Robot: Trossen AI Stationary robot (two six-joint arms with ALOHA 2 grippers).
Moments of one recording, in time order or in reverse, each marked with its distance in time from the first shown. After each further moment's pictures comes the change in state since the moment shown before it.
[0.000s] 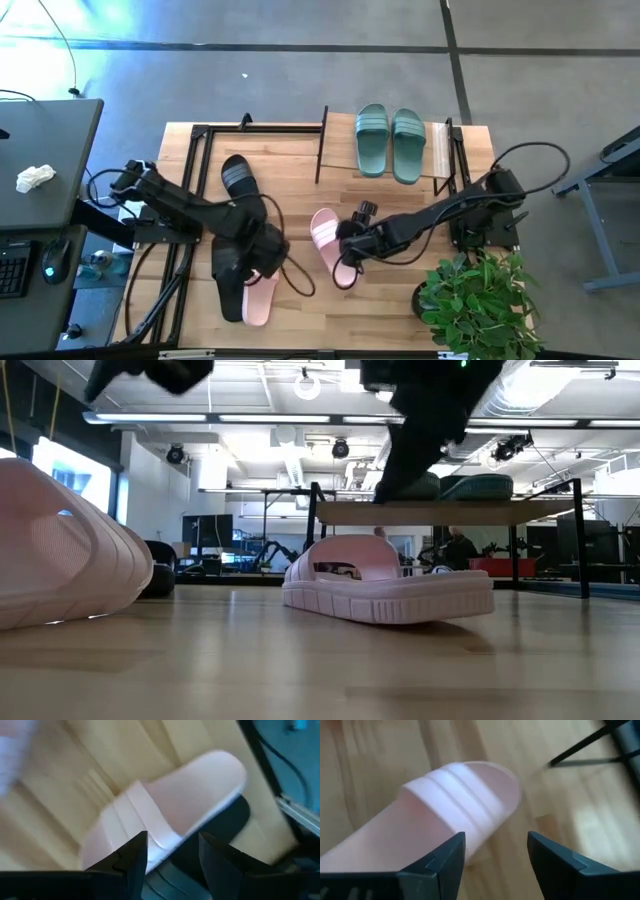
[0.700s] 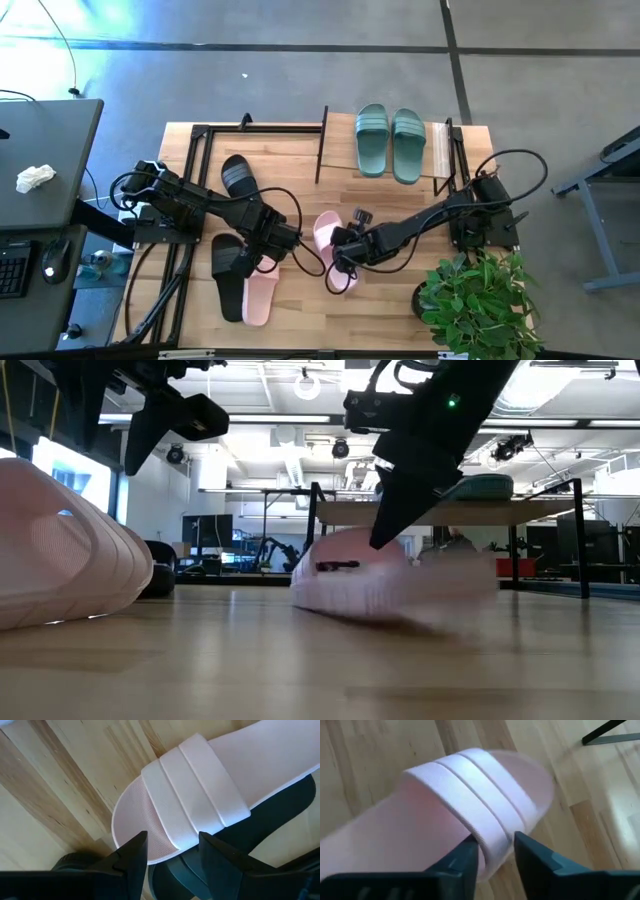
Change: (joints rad) left arm 0.128 0.081 -0.045 -0.064 -0.056 0.034; right arm 0.000 0.134 0.001 0.068 -0.057 0.085
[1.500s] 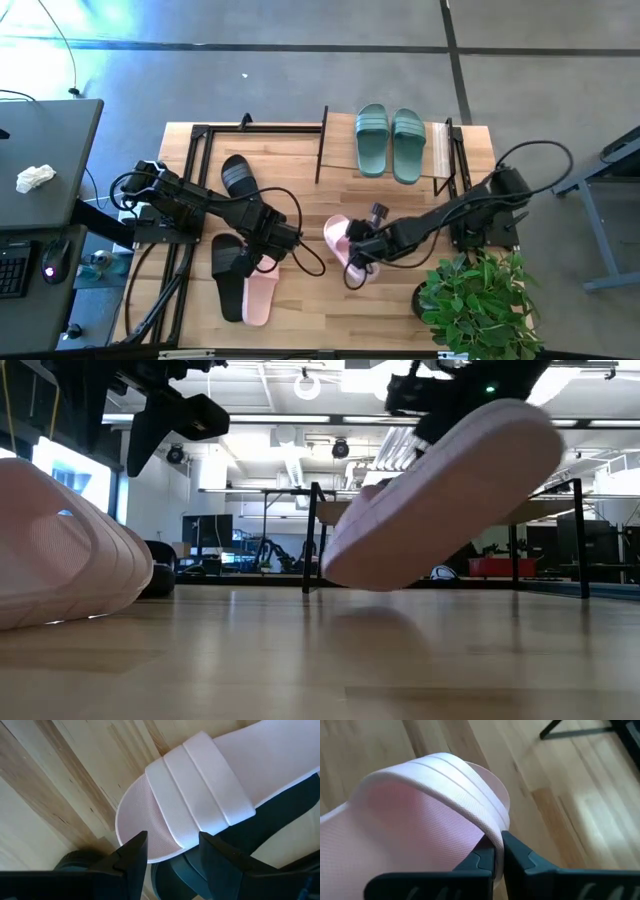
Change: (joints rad) left arm 0.000 0.000 0.000 -0.003 -0.015 0.000; right arm 0.021 -0.149 -0.124 -0.021 0.096 0.065
